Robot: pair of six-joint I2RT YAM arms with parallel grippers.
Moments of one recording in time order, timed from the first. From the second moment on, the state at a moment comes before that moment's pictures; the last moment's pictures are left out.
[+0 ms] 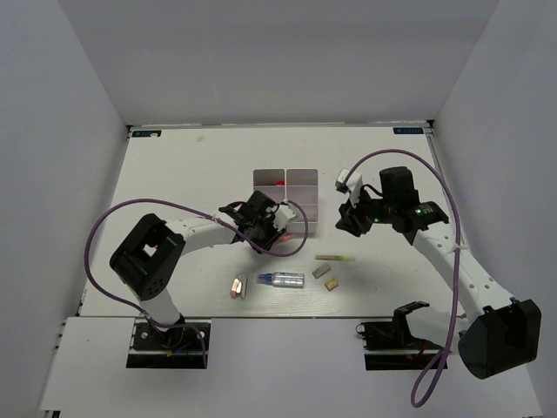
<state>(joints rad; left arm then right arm) -0.73 1.69 0.94 -0.28 0.12 0.24 0.35 1.11 0.92 -0.58 -0.59 -0.53</state>
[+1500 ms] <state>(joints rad) -0.77 1.37 0.96 -0.56 0.12 0.24 0.35 1.06 0.89 -0.58 -0.63 -0.53</state>
